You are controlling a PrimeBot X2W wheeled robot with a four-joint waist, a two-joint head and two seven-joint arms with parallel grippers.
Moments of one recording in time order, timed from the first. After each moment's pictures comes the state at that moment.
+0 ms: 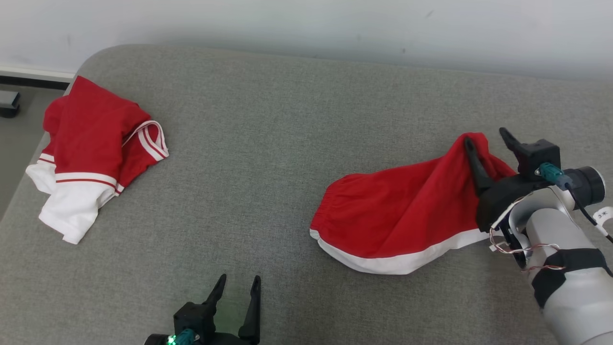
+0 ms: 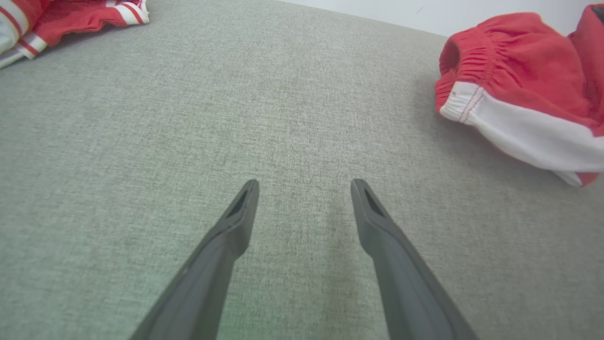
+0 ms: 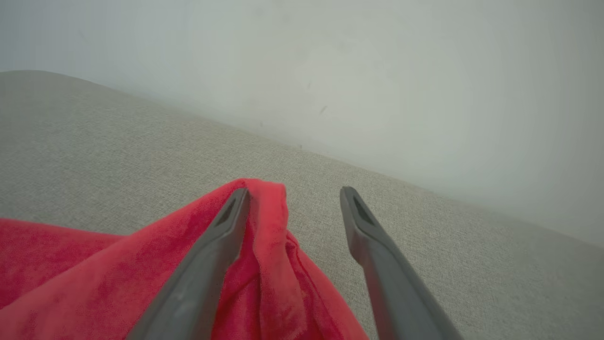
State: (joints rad) left arm -0.19 0.05 -0.34 0.52 -0.34 -0.02 -0.26; right arm -0.75 -0.35 0.29 0.93 0.17 0.13 -0.25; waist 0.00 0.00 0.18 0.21
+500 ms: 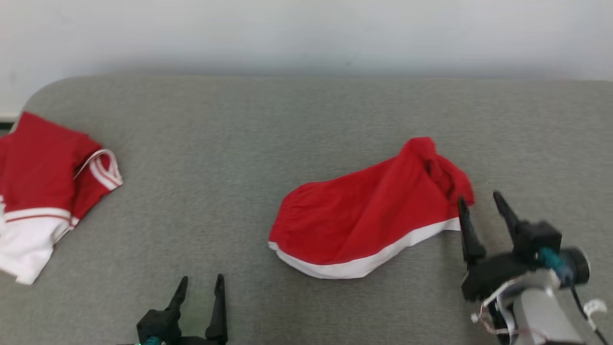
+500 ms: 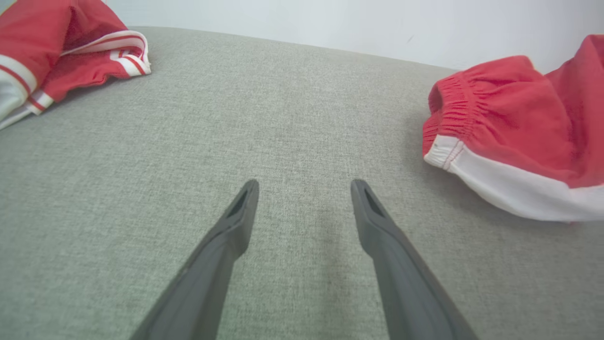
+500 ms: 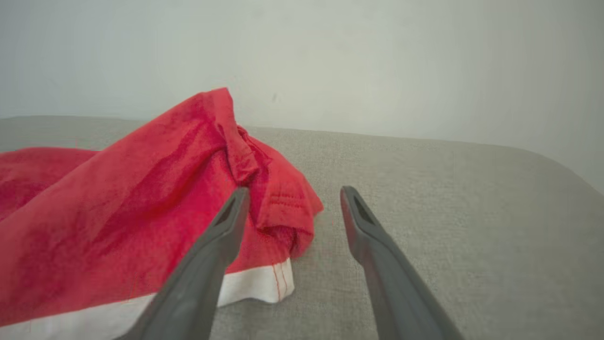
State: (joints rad) left arm -0.14 0.05 -0.18 0.45 -0.27 -0.01 -0.26; right arm -0.38 -0.19 -0.01 0.57 0.08 0.13 -0.26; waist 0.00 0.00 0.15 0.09
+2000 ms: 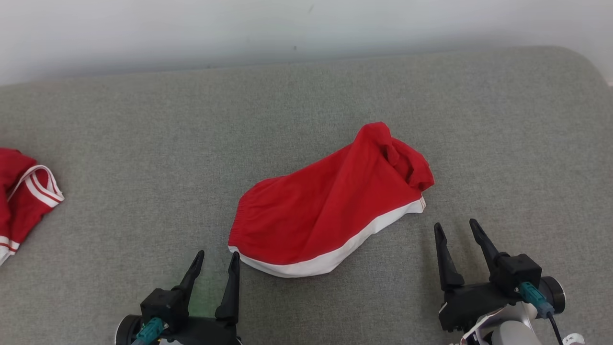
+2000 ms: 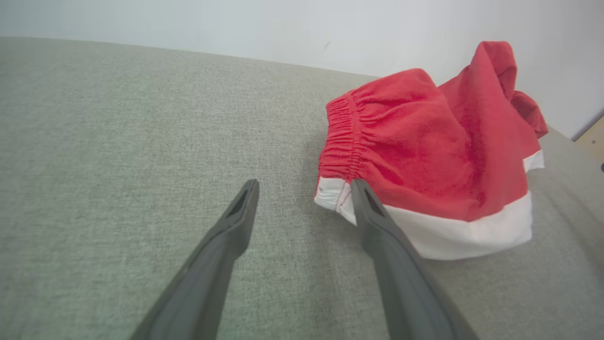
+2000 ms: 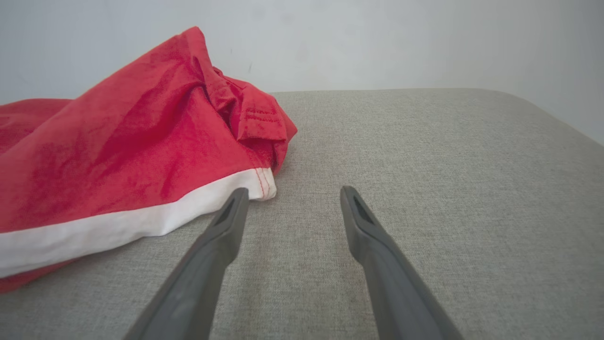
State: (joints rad) left arm -0.18 0.05 -0.19 0.40 -0.28 -0.11 -0.26; right arm -0.21 -0.08 -0.02 0.43 0.05 0.13 -0.26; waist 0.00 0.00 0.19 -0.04
